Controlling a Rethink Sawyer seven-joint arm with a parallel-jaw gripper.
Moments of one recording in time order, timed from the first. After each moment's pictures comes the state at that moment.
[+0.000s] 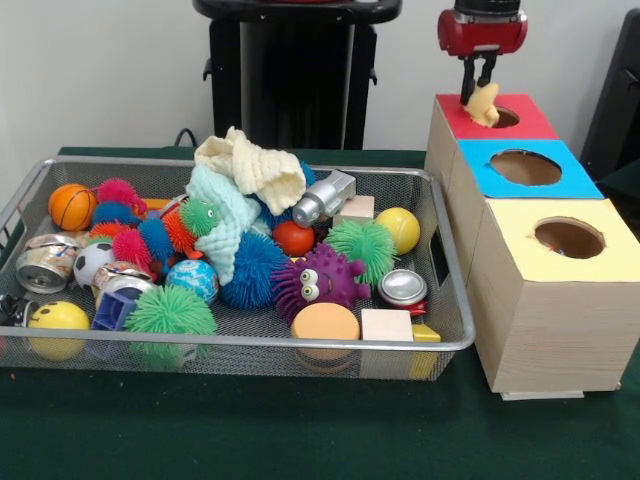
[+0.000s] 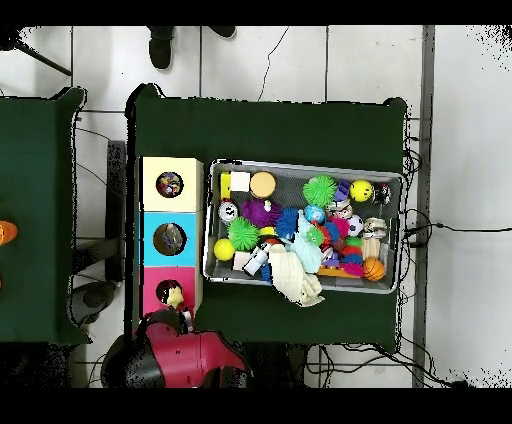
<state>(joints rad) 0.12 -0.87 -0.01 2.26 -0.03 0.09 1.67</state>
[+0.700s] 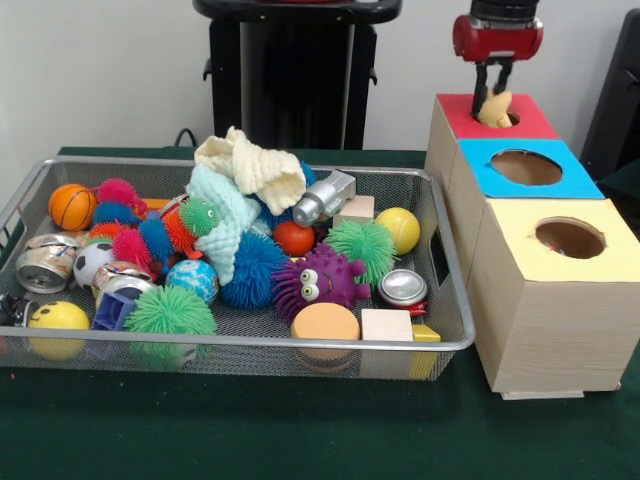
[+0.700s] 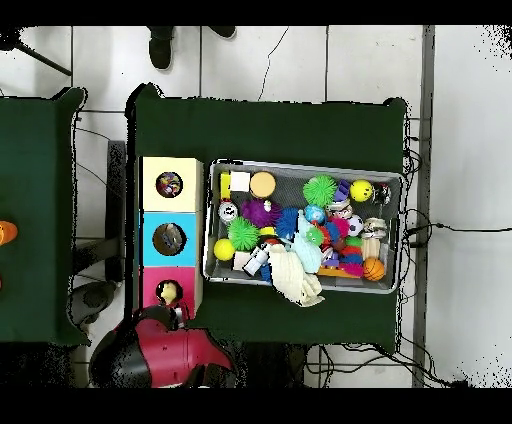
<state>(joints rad) 0.20 -0.83 -0.05 2.21 0.04 0.09 1.67</state>
